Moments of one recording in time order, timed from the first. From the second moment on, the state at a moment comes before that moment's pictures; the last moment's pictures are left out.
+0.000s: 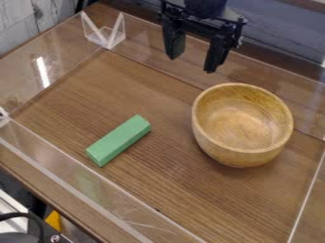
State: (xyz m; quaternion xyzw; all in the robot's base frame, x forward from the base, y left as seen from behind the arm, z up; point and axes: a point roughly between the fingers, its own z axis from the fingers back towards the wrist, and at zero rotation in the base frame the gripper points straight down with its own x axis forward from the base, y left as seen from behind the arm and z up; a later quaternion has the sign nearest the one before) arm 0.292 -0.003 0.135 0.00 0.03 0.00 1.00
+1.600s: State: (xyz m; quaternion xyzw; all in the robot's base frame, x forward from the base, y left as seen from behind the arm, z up) arm 0.179 0.108 0.058 0.01 0.03 -0.08 1.00
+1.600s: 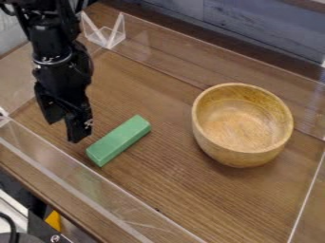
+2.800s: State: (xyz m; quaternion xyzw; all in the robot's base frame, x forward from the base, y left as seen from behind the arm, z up) arm 0.200 0.090 0.031 0.01 0.01 -0.01 1.00
